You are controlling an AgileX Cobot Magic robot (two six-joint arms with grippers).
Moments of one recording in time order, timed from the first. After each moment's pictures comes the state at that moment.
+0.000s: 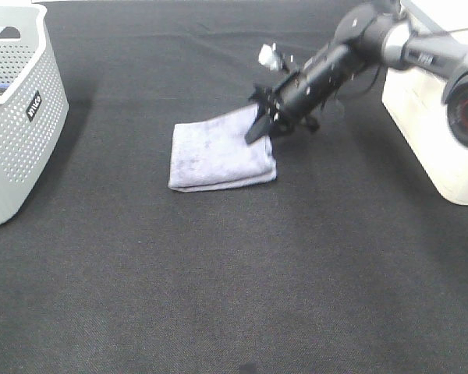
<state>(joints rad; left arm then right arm) 0.00 0.00 -0.50 0.00 1.05 0.00 0.25 2.65 -2.31 0.75 1.16 -0.36</state>
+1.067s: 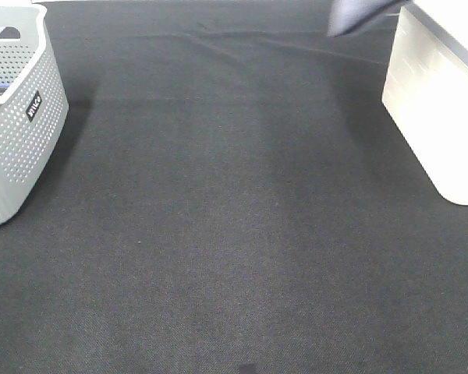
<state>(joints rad) 0.00 0.00 -0.50 0.00 1.05 0.00 0.05 2.00 -2.31 0.28 1.21 -0.32</state>
